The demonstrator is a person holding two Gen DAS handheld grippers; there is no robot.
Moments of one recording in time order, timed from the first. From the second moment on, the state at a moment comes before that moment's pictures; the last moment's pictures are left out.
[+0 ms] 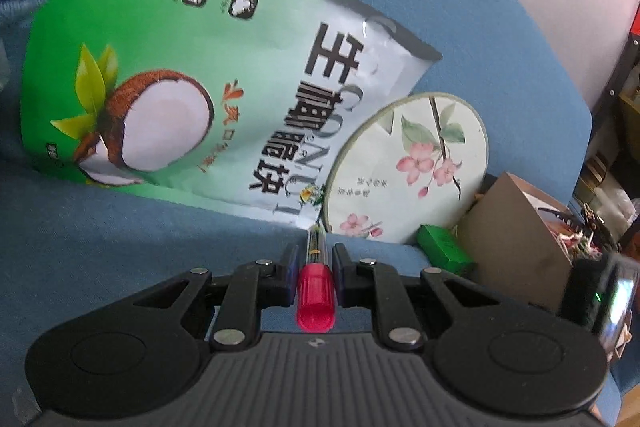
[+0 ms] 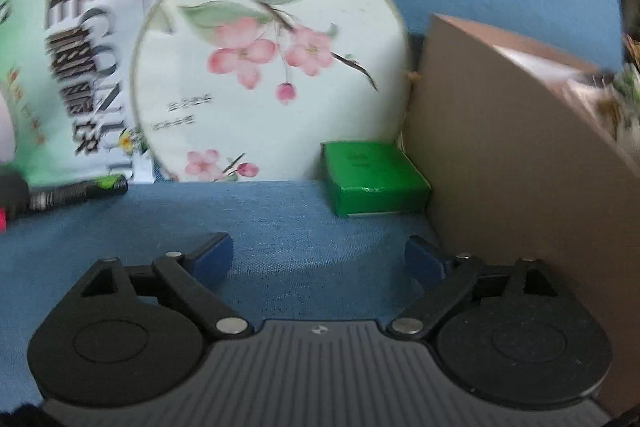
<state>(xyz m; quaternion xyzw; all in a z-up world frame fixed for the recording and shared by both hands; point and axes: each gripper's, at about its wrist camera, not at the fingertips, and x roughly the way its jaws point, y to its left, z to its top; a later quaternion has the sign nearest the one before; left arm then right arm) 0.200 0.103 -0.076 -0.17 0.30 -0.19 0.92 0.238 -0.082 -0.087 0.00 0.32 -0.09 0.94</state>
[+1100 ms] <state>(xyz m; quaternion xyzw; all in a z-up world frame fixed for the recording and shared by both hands) 0.206 0.112 -0.092 -0.18 0.31 -0.17 0.92 0.224 -0.100 -0.085 0.04 0.27 0.08 0.96</state>
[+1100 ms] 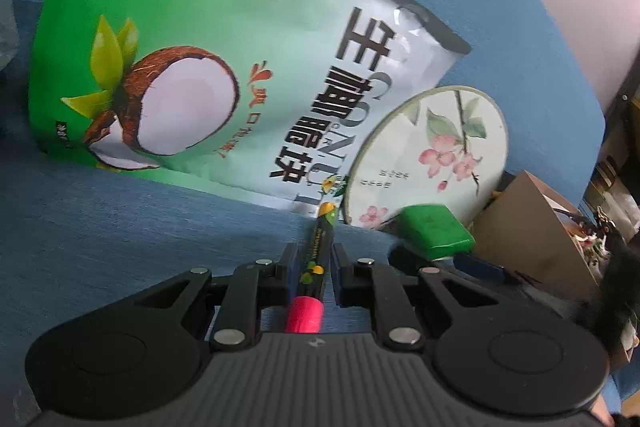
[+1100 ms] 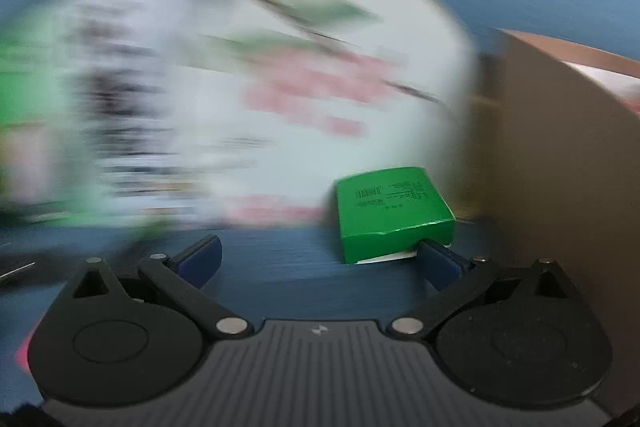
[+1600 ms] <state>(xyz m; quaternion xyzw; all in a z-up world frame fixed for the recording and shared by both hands) 0.205 0.093 -0.104 -0.13 0.33 -0.20 0.91 0.209 -0.094 -0.084 -0.03 0.27 0.05 0.96</state>
